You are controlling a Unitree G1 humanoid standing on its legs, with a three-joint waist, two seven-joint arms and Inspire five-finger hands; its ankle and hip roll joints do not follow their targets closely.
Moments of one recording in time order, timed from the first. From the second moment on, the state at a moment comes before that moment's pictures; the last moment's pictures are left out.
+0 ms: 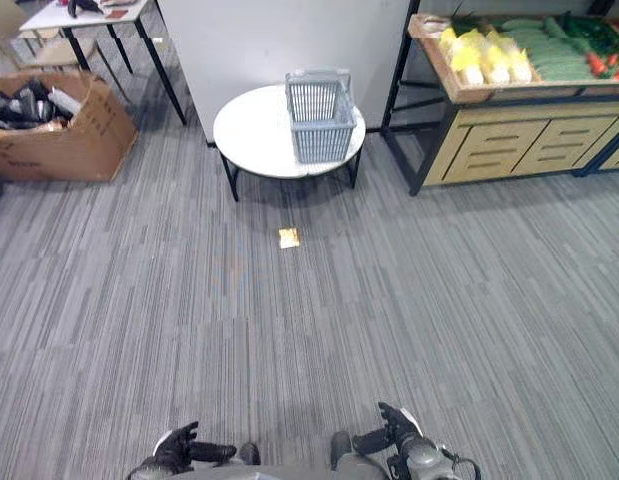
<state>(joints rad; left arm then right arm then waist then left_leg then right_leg) -0.07 0.20 -0.15 1.35 -0.19 -0.12 0.08 -0.10 -0.23 0.29 1.29 0.09 -0.12 0.02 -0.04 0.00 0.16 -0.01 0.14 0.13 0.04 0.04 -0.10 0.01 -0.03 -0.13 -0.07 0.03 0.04</state>
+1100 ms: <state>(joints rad) -0.09 0.24 -0.18 1.41 -0.23 -0.11 0.05 -0.07 -0.30 0.32 1.27 0.07 -0.09 0.02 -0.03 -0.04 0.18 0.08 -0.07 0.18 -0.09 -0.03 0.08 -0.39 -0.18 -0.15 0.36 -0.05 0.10</state>
